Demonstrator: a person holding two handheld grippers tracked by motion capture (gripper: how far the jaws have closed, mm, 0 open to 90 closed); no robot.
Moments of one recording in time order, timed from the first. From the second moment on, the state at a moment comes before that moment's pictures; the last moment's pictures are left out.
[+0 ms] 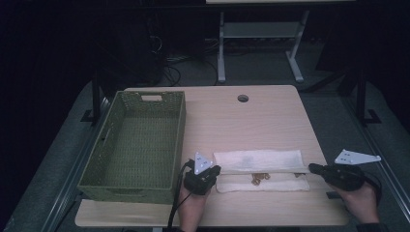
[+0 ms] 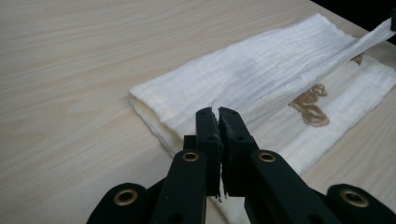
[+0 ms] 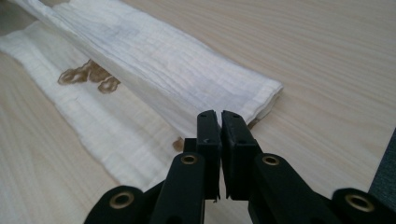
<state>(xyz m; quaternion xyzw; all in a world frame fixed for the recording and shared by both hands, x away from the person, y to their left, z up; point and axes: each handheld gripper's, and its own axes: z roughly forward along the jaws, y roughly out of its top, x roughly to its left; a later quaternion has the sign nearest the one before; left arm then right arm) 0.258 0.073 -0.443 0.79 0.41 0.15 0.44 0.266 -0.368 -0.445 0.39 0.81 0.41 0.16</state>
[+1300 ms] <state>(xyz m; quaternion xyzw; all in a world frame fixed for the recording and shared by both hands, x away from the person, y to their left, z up) 0.289 0.071 -0.449 0.80 0.41 0.16 0.42 0.285 -0.363 -0.447 0.39 0.81 0.41 0.14</state>
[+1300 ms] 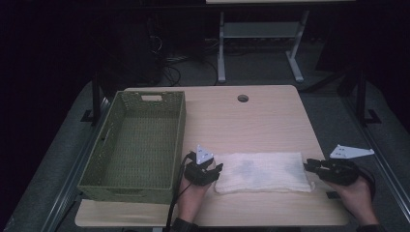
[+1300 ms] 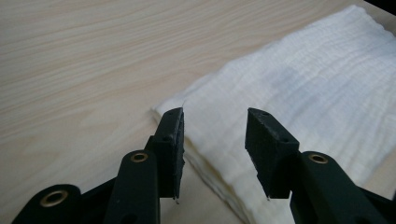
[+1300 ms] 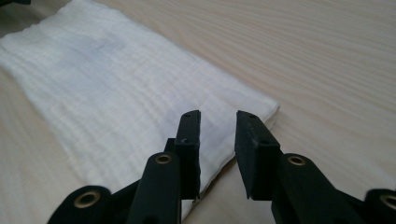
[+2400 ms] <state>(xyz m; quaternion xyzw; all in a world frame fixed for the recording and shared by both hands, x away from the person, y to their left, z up) 0.350 0.067 -0.474 0.81 0.42 0.15 0.38 0.349 -0.351 -0.474 0.41 0.82 0.37 0.13</state>
